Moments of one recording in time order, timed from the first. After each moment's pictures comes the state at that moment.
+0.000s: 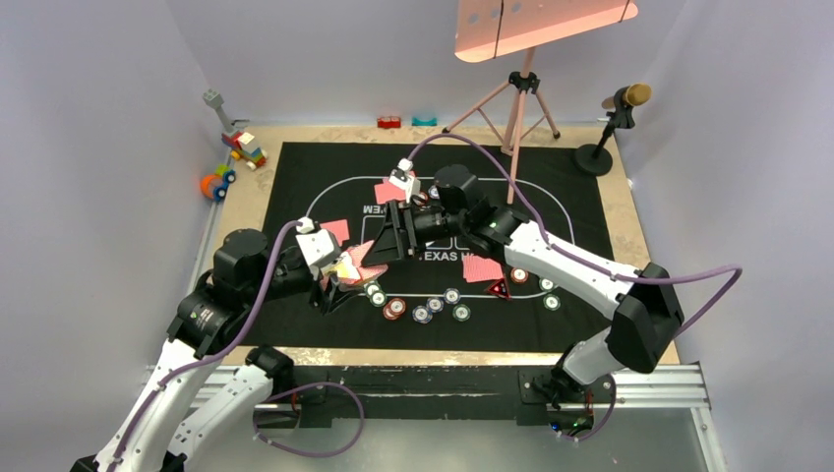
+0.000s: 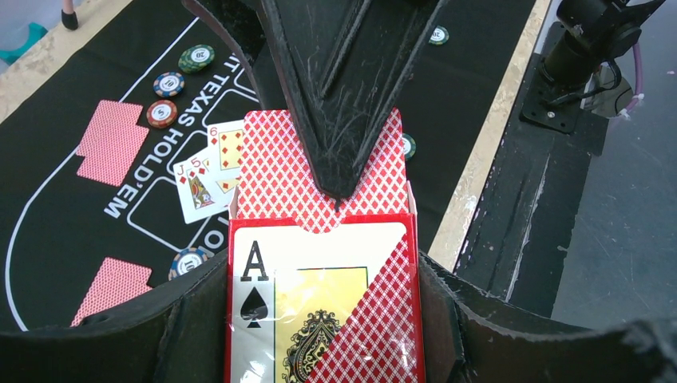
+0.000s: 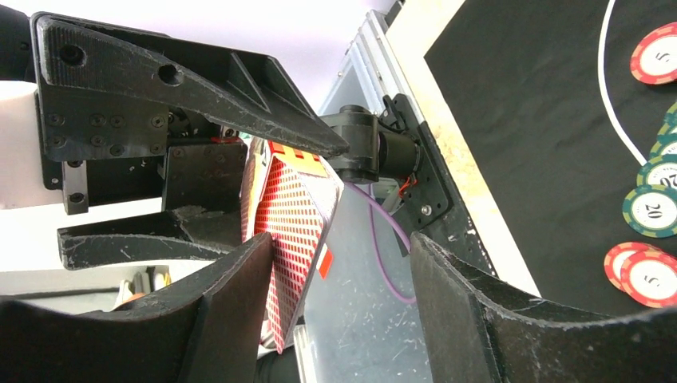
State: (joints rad) left arm -0.47 0.61 0.89 -0.68 0.57 0.22; right arm 0.82 1.50 1.22 -0.10 -0.75 0.84
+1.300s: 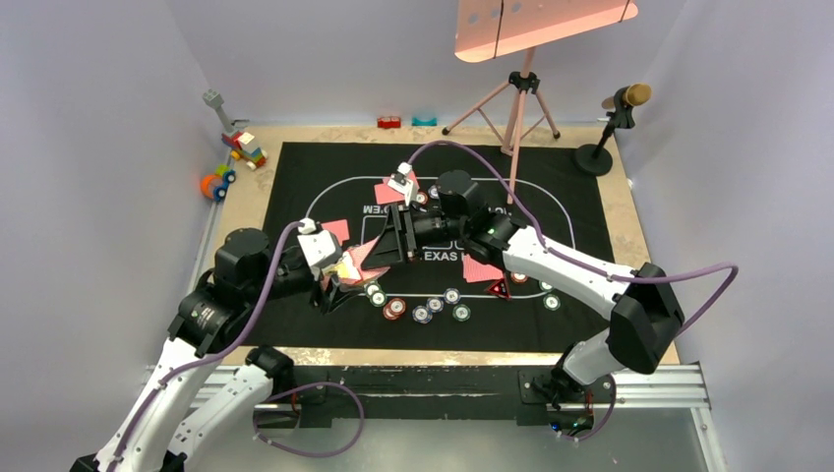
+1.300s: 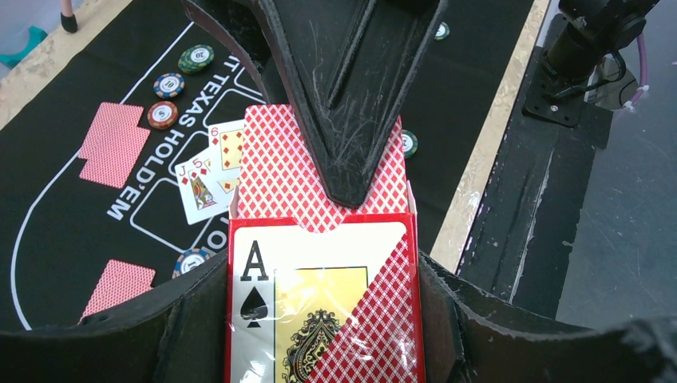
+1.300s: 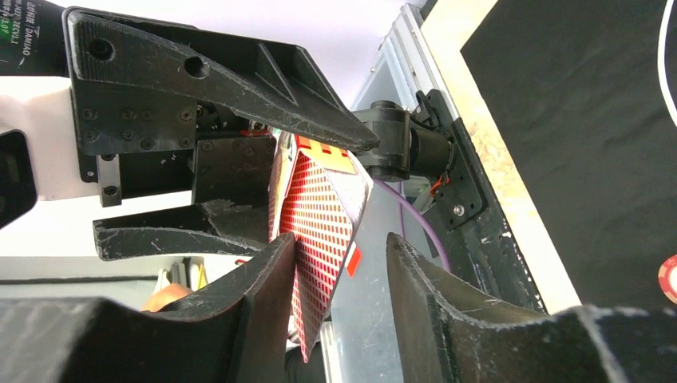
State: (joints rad) left arm -0.47 0.61 0.89 -0.68 0.58 0.24; right arm 0.83 1.49 1.16 0.03 -0.79 0.95
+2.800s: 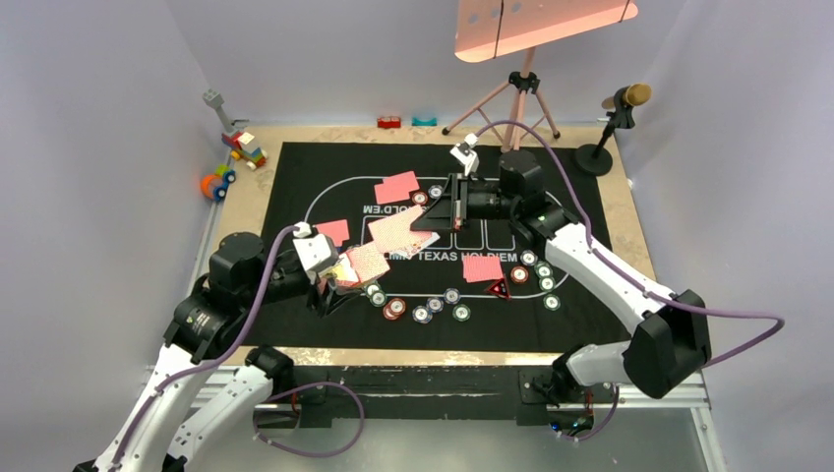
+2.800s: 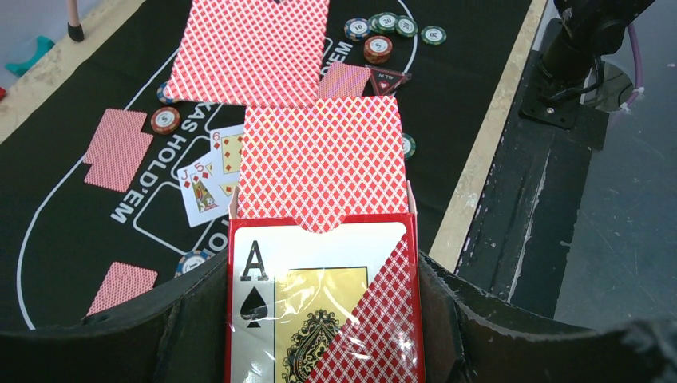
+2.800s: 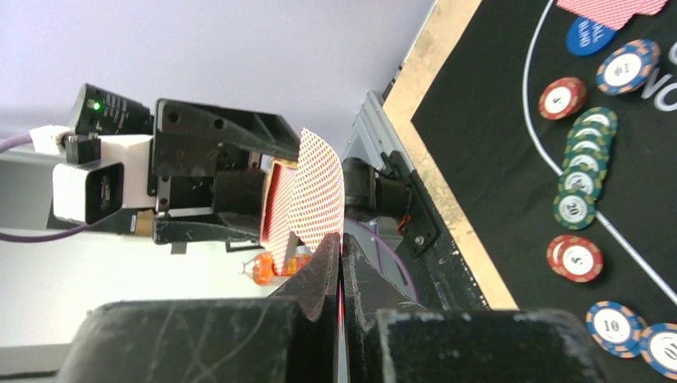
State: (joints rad) left arm -0.47 0.58 0.89 -0.69 0.59 0.24; right arm 0.55 1.33 1.07 0.00 -0.86 0.94
